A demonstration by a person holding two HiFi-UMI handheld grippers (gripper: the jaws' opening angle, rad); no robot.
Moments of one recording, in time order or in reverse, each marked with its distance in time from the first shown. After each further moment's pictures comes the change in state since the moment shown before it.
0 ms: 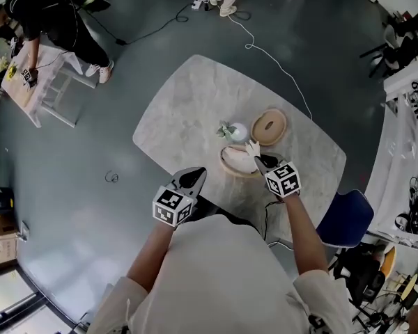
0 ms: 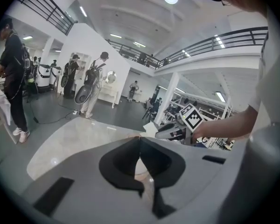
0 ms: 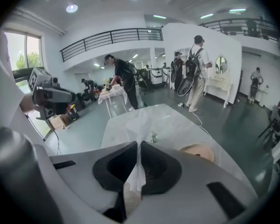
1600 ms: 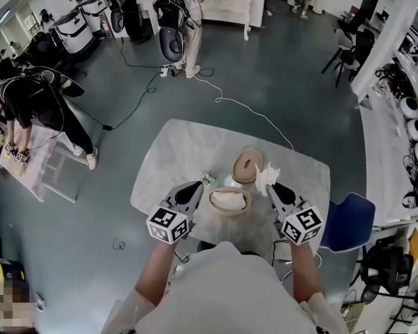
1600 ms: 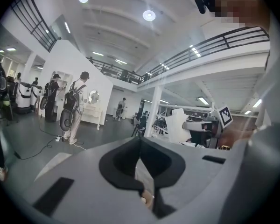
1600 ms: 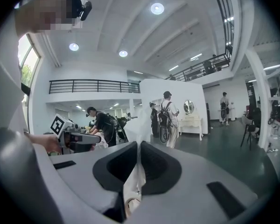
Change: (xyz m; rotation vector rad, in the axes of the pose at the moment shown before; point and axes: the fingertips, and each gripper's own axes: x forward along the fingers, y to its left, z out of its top) left arm 0.013 -0.046 0.138 0.178 -0.212 -0.162; right arm -0.228 0.023 0.115 0.093 -0.653 -0.290
